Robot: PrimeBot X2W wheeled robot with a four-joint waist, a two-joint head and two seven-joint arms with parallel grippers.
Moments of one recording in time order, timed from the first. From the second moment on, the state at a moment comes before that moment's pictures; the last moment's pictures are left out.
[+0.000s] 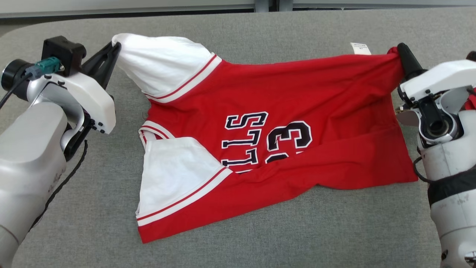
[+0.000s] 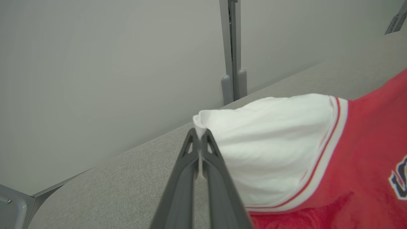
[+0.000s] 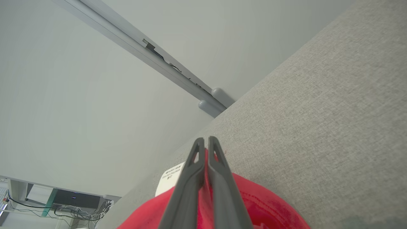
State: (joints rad) left arm -1.09 0.45 -1.11 0.88 -0.90 -0.12 -0.26; right arm -0.89 -0.13 -0.04 0.85 0.85 0.13 0.18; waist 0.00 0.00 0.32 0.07
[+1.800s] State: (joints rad) left arm -0.50 0.73 -1.23 0.19 -0.90 0.09 -0.03; right arm -0.39 -0.19 -0.24 0.61 0.86 0.13 0.39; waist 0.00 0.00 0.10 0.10
